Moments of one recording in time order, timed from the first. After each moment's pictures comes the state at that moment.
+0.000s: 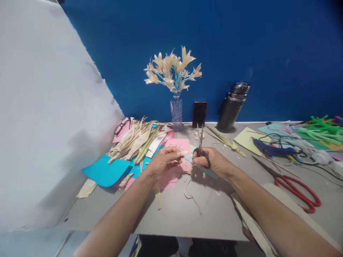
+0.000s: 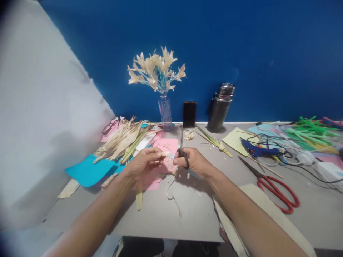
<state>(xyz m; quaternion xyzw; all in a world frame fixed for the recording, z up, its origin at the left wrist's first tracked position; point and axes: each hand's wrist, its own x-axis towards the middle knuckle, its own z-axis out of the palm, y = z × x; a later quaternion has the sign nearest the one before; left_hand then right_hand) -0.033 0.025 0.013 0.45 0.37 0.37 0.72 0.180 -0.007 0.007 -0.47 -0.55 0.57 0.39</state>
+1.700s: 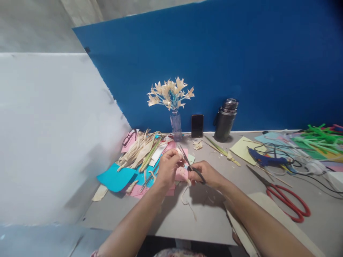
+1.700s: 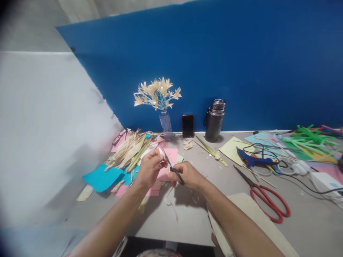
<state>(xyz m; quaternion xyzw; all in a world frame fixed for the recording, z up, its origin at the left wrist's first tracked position) 0.017 -0.001 0.060 0.45 0.37 0.53 0.61 0.182 -0.017 0.017 -0.37 -0.65 0.57 0.34</state>
